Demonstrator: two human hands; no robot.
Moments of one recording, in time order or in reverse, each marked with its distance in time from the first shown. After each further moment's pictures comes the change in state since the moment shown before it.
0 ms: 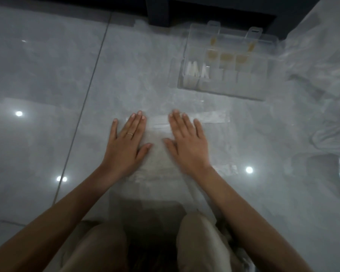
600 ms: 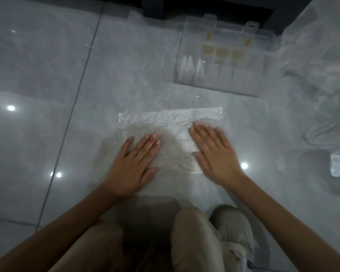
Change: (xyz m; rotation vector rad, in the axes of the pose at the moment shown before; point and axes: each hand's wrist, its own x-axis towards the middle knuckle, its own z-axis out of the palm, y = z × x) left_hand -0.037 0.035 0.009 -0.005 0.025 0.276; right_hand -0.055 0.071 -0.024 -0.090 -0.022 -0.182
